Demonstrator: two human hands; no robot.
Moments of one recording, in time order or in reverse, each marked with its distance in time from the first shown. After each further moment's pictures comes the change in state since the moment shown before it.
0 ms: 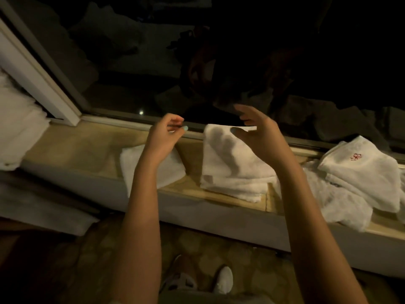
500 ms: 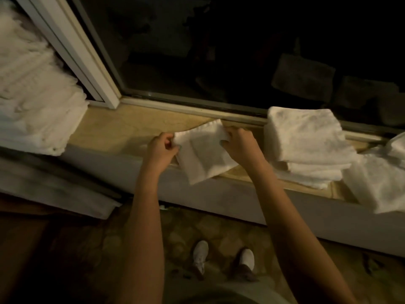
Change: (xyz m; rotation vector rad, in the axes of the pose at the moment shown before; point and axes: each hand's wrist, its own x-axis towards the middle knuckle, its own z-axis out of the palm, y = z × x) left_hand -0.021 -0.145 -0.115 0.193 -0.035 -0.269; right_hand 0.010 -0.053 0.198 -0.306 -0.156 0.161
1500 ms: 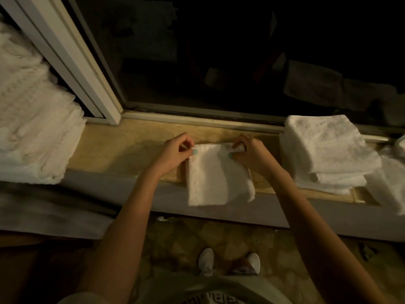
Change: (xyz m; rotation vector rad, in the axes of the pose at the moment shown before) left_hand 0.049 0.004 -0.031 -0.039 -0.389 0.310; right_hand 0.025 0.007 0.020 0.087 -0.018 -0.030
